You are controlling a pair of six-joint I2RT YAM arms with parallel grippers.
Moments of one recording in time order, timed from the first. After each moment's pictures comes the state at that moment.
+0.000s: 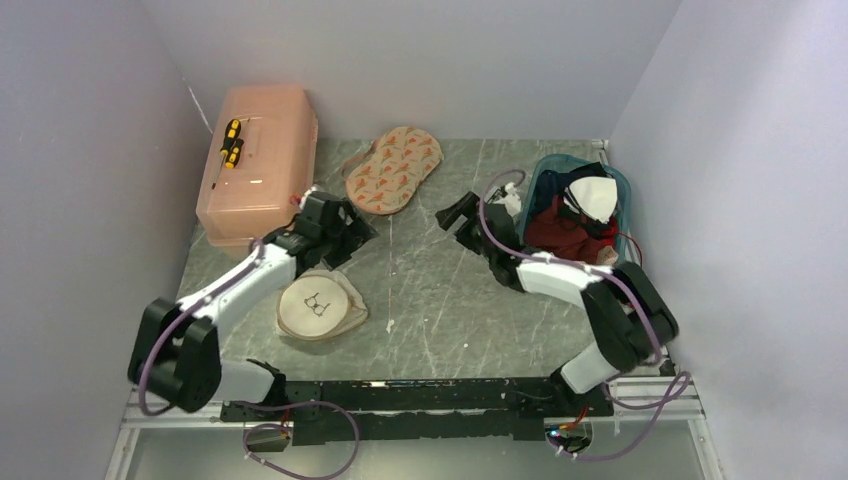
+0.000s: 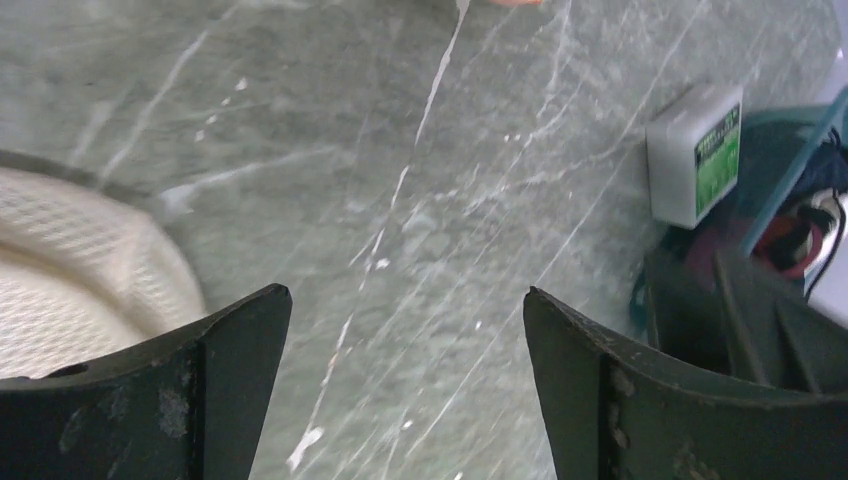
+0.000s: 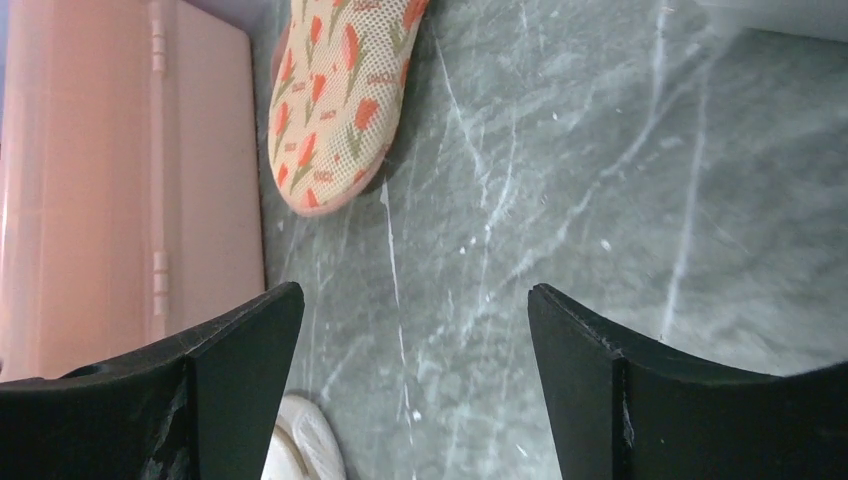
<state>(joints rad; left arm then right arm) -0.42 1.30 0.88 -0.35 -0.03 -1.00 0.55 1.58 0.77 0.39 0.18 1.00</state>
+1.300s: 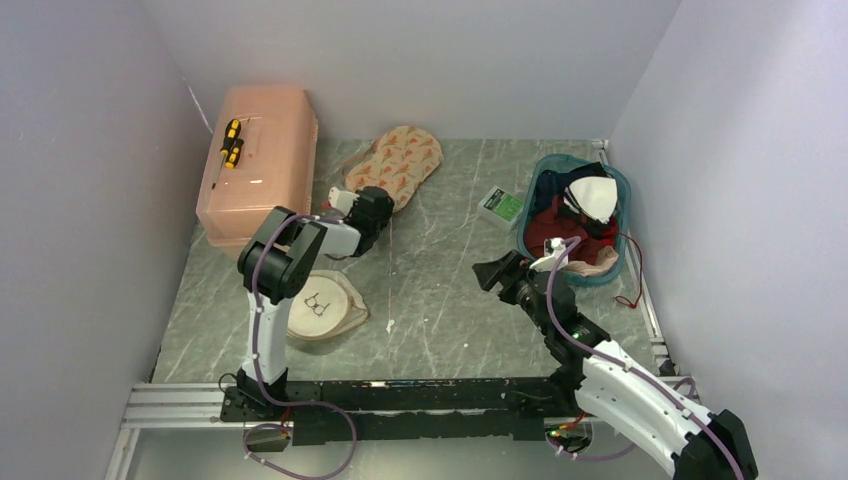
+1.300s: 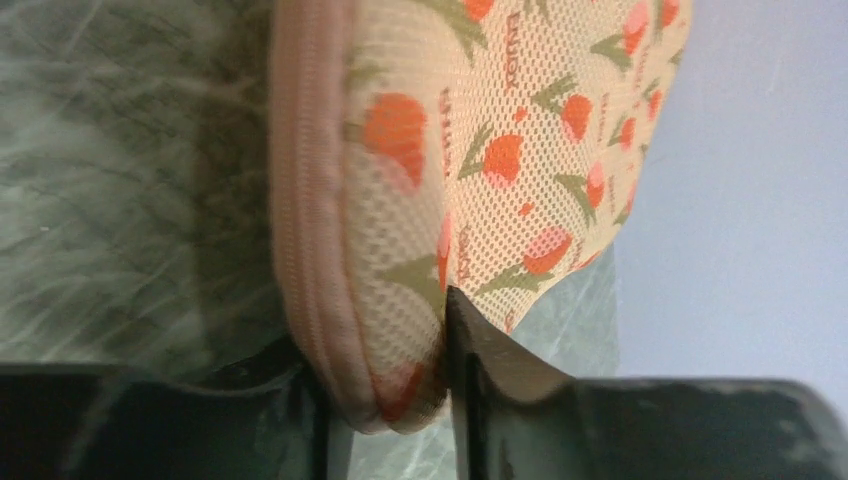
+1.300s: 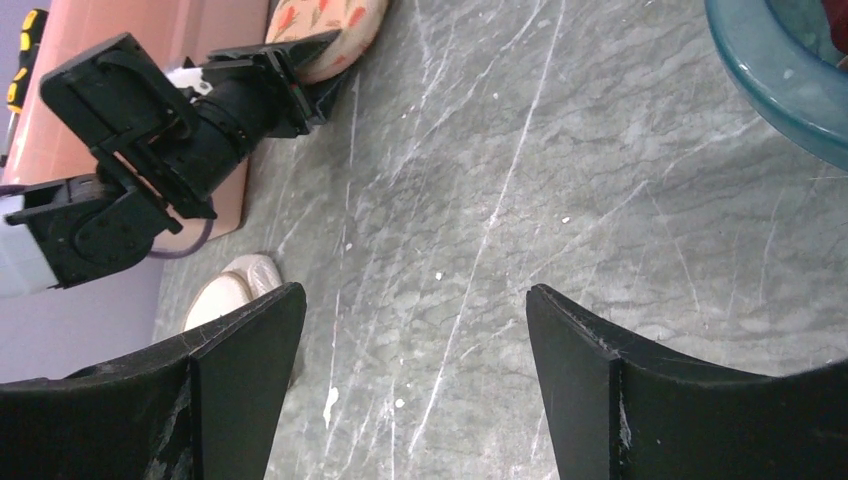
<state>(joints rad) -0.49 2.10 1.14 0.41 -0.44 -1.50 0.58 0.67 0.25 0.10 0.19 0.86</state>
